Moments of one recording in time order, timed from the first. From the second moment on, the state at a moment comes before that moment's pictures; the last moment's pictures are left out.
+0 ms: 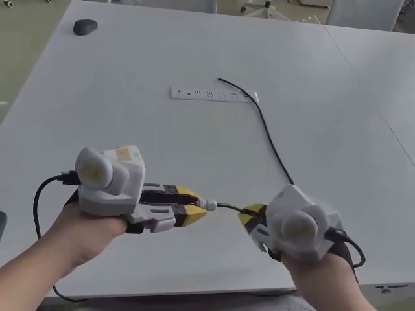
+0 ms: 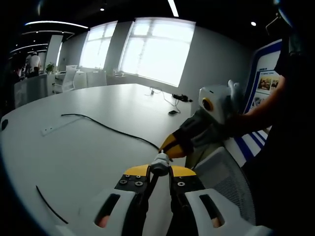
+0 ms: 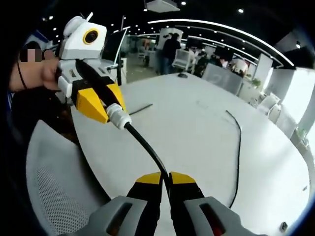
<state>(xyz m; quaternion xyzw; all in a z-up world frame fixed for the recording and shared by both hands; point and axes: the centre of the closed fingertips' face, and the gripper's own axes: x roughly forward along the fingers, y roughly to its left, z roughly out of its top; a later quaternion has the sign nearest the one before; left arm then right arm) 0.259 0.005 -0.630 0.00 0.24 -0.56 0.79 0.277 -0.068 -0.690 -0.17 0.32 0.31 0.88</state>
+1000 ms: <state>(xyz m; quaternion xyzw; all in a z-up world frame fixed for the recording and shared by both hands) 0.270 0.005 -0.631 -0.01 0.24 -0.56 0.79 0.271 -0.083 -0.701 -0.13 0.34 0.28 0.89</state>
